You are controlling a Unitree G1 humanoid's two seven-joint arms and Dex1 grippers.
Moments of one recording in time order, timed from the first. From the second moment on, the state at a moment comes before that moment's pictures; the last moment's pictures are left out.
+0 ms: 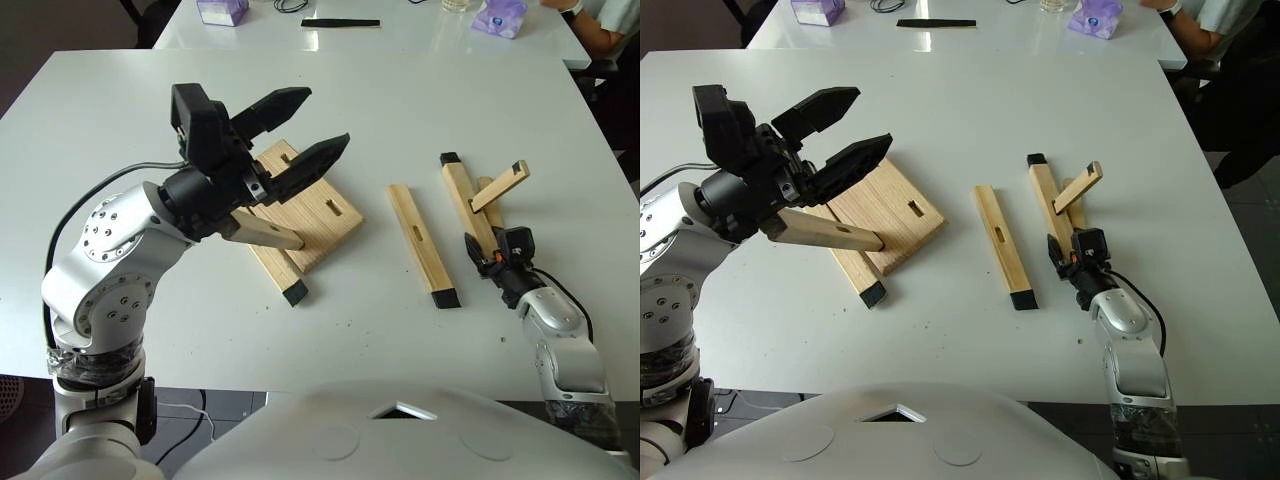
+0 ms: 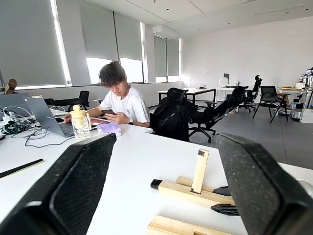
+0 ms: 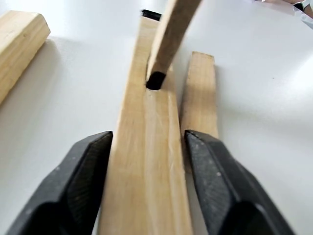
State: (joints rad) left arm -0.15 0.59 0.14 -0.70 -0.96 0.57 -0.49; right arm 0.34 -0.35 -0.09 -0.22 0.10 0.29 0.28
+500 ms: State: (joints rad) left arm -0.13 0.59 0.16 -0.71 -0.96 0.58 -0.47; right arm 0.29 -0.44 -0.10 -0.21 0.17 0.28 0.45
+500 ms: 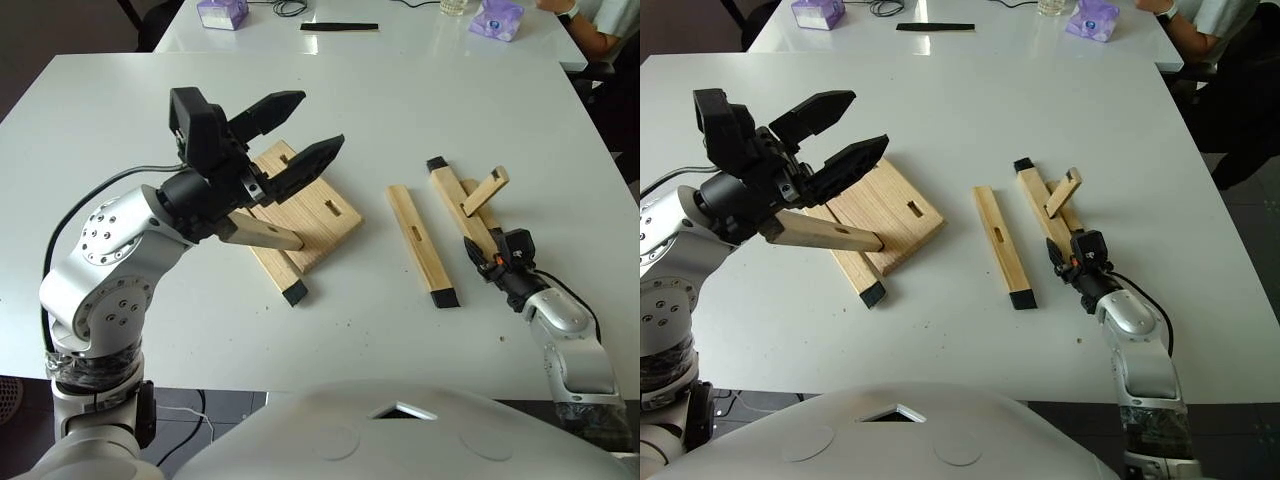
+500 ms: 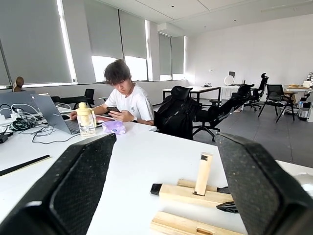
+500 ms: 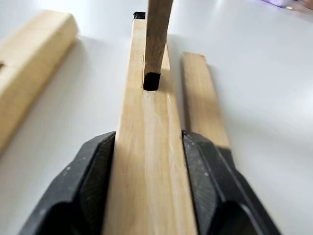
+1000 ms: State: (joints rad) left arm -0.24 0.63 0.21 -0.62 -0.96 0.60 -0.47; right arm -0.10 -0.68 -0.24 -0.14 0.42 0.42 0.77
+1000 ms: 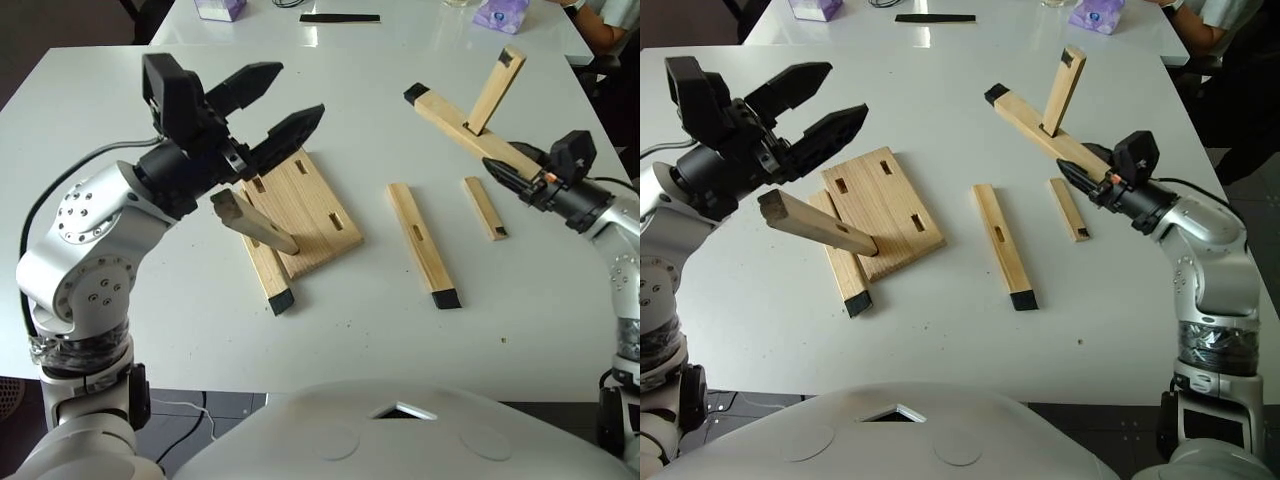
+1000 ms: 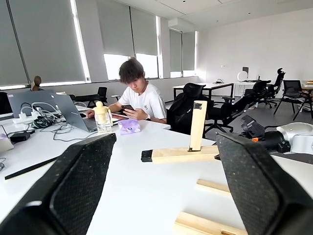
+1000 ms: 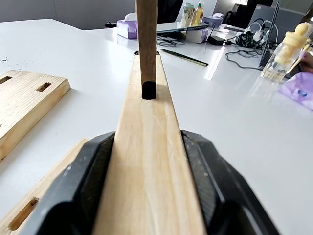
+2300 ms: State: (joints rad) left arm -0.59 0.68 -0.01 -0.15 -0.58 0.39 -0.81; right arm -0.50 -0.92 -0.15 -0.23 0.71 0.66 1.24
